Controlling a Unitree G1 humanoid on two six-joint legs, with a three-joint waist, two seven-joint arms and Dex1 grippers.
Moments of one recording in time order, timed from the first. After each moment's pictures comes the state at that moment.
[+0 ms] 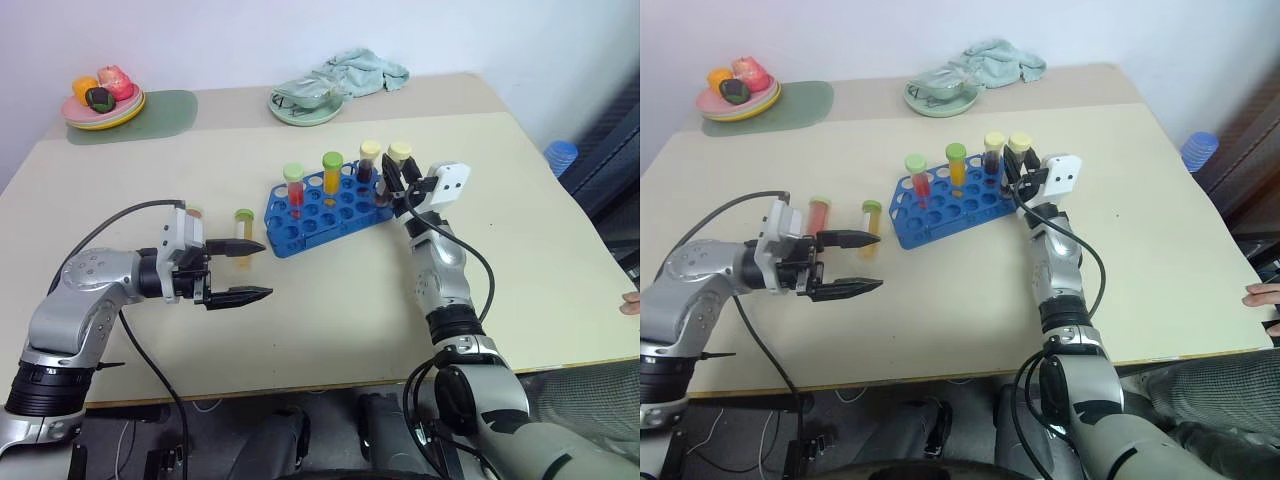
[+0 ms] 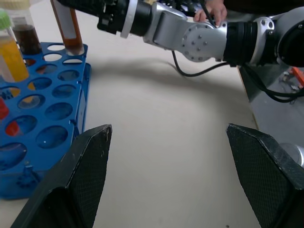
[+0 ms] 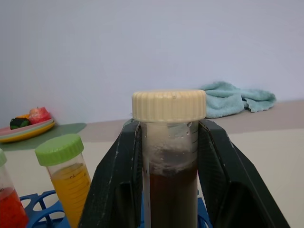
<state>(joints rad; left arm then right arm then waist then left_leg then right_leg) -0.28 0.77 0.09 -0.18 -0.58 0.39 -1.26 -0.70 -0.07 -0.19 0.67 0.29 -0.38 0.42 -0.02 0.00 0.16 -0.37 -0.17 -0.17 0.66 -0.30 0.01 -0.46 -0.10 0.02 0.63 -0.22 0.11</state>
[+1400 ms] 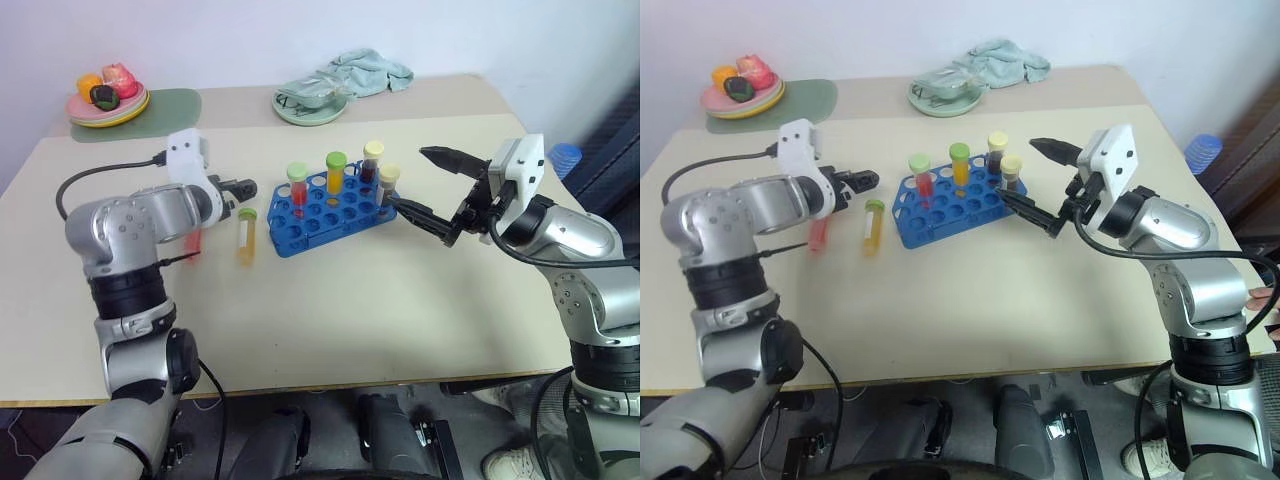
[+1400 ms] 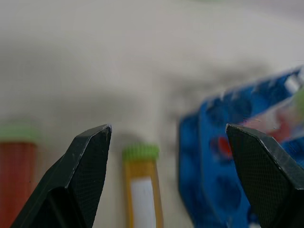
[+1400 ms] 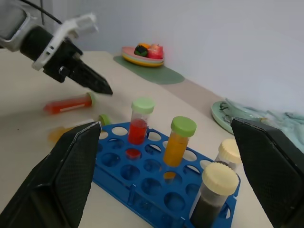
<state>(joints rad) -0.93 0.27 0.44 0.04 -0.60 1.55 0.21 -0.45 -0.69 -0.12 -0.28 0.54 0.37 0.79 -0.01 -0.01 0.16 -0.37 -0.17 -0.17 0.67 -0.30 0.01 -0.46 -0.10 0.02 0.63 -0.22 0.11</state>
